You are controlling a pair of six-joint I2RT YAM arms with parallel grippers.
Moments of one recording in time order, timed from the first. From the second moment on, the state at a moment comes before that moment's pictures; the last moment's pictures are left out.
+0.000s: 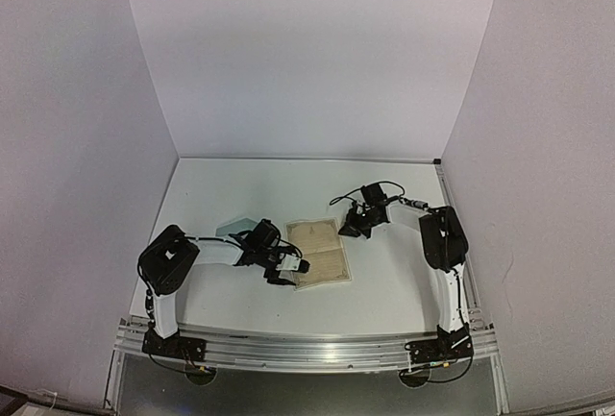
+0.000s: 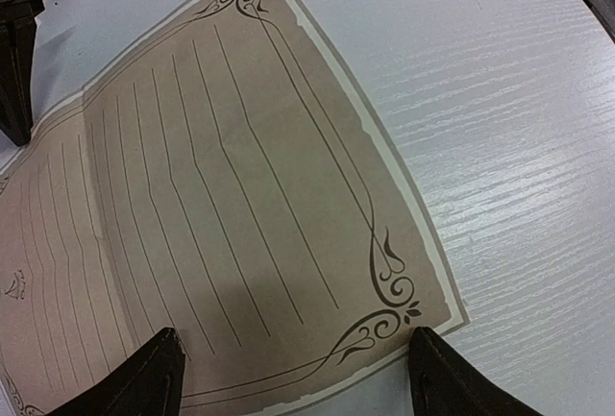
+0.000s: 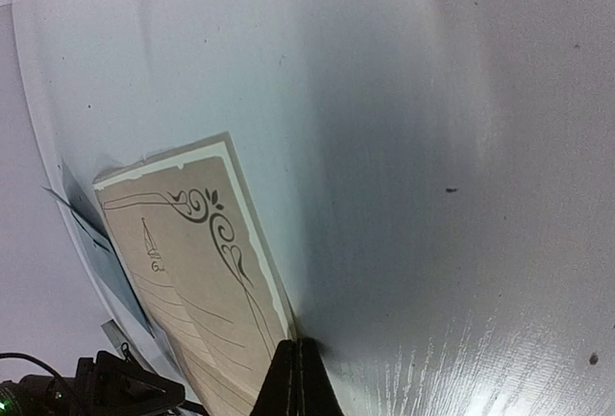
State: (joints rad) left arm -0.77 1.98 1.08 -0.08 0.55 0.99; right arm 0.41 2.28 1.58 -0.44 -0.57 0.73
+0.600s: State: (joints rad) left arm -0.59 1.92 1.25 -0.31 0.63 0.60; right arm 0.47 2.12 1.53 -0.47 -0.53 0.62
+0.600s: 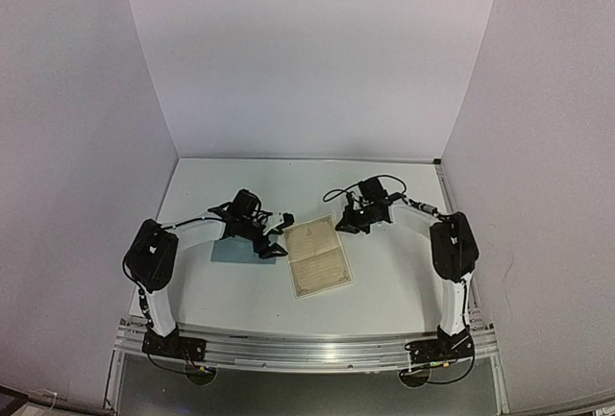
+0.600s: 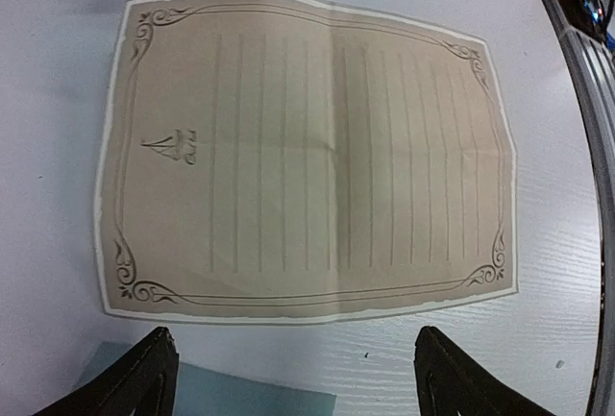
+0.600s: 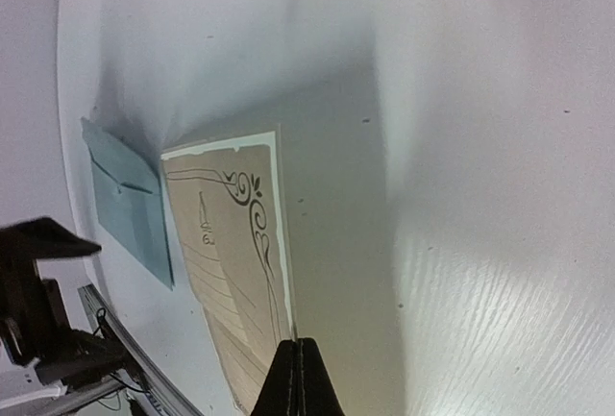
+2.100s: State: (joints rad) left arm -0.54 2.13 1.69 -0.53 0.89 0.69; right arm 0.66 1.82 1.50 -0.47 -0.52 0.13
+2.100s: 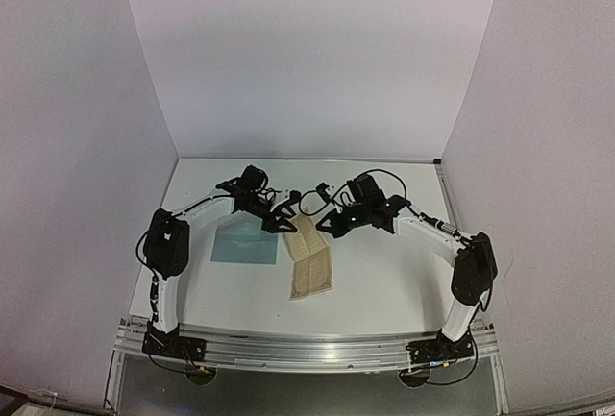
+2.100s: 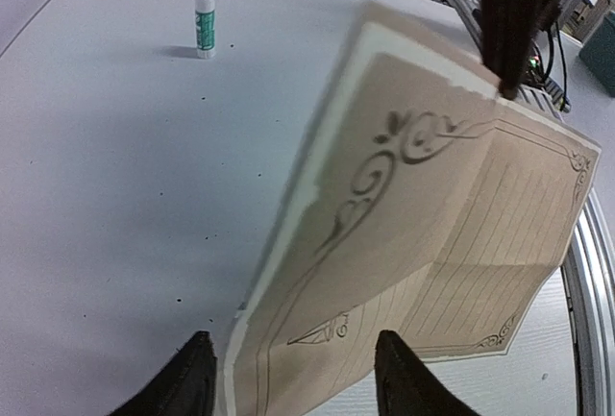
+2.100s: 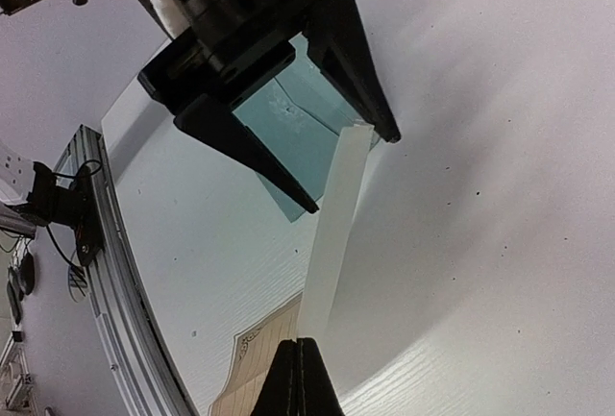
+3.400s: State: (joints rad) left arm -0.54 1.79 1.64 -0.72 0.67 1.11; right arm 0.66 1.61 1.44 -0.55 -0.31 0.00
